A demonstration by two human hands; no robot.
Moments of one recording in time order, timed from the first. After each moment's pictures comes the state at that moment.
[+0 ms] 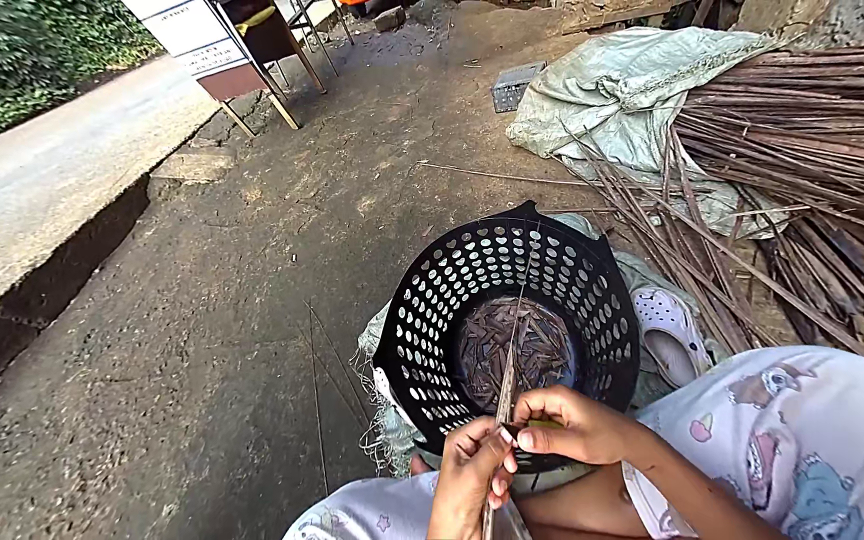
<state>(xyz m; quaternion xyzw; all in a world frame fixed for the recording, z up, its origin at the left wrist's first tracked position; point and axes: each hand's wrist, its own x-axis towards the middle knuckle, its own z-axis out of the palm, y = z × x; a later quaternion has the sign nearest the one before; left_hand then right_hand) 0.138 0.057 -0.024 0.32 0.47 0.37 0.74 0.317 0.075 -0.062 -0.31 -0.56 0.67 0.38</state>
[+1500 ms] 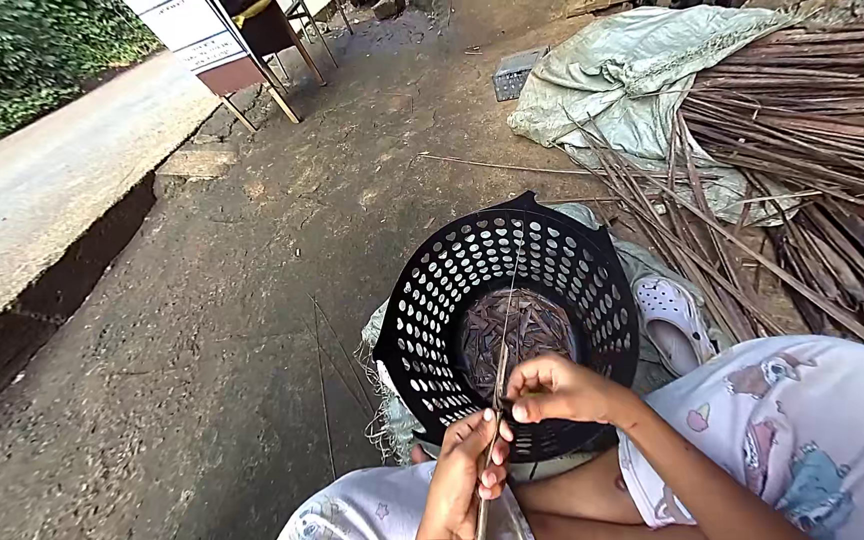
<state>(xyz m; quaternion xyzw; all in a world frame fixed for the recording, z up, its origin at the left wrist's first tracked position) 0.134 0.061 -0.026 0.25 0.48 0.32 0.78 0.322 0.092 -0.065 -0.34 -0.51 0.70 0.37</state>
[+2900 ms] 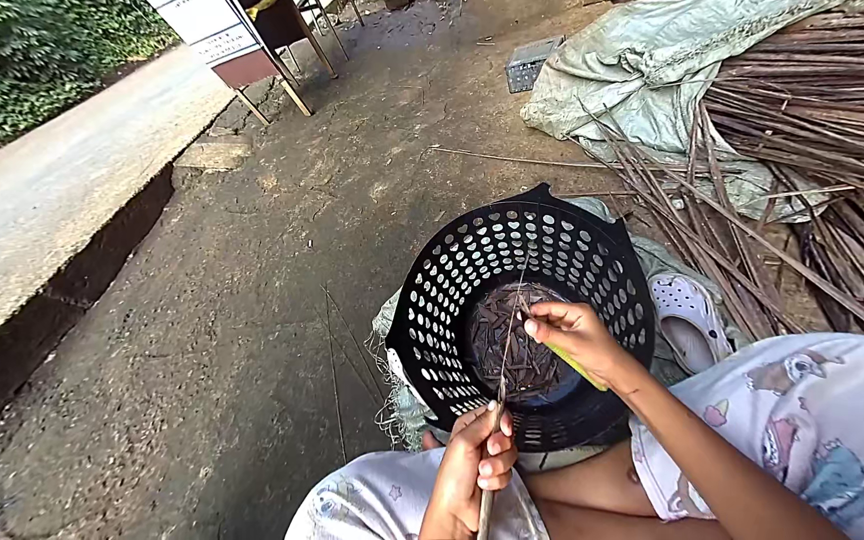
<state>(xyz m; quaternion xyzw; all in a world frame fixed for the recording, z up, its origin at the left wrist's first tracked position) 0.127 0.062 -0.026 0.15 0.41 0.32 0.84 0.312 0.114 -0.063 -0.45 -0.42 0.55 0.56</state>
